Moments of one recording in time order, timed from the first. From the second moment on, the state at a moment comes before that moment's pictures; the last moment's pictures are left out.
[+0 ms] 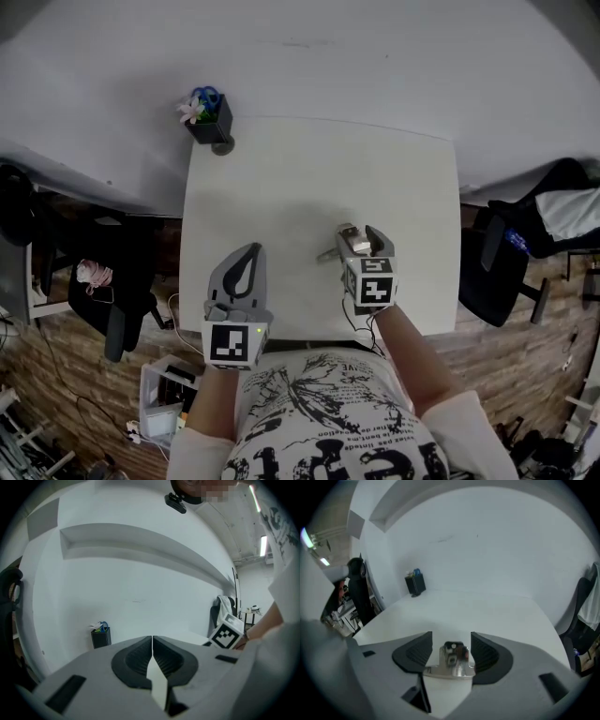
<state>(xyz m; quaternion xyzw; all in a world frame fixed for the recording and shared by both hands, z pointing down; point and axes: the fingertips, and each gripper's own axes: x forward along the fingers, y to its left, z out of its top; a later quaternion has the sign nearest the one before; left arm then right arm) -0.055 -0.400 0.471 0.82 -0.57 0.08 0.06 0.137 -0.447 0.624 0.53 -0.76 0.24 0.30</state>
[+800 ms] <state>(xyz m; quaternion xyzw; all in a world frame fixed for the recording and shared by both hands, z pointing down) 0.008 -0.368 0.356 0.82 -0.57 0.05 -0.03 0.201 -0.397 0.364 0.51 -0.86 0.01 0.01</state>
